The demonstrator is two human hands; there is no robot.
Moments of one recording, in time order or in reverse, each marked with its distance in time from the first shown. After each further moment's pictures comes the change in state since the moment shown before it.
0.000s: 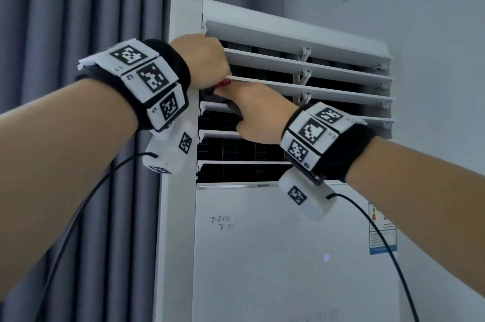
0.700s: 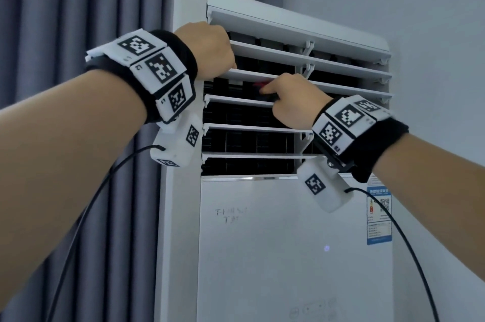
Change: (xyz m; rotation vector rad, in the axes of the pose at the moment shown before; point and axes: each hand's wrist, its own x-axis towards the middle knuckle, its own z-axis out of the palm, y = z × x) left_hand -0.001 -0.004 0.001 -0.125 0.058 -0.054; right_hand -0.018 0.025 -0.017 -0.058 -0.091 0.370
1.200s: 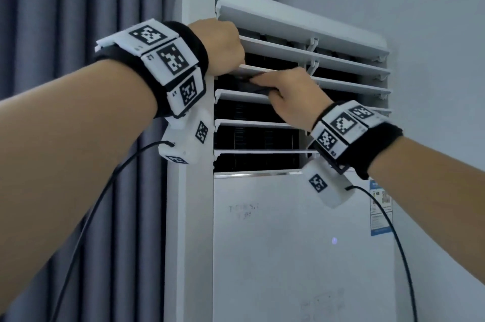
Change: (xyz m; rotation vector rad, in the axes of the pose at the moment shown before) left_hand 0.000 -0.011 0.001 -0.094 -0.052 0.054; right_hand 0.002 -0.013 0.014 0.034 0.223 -0.172
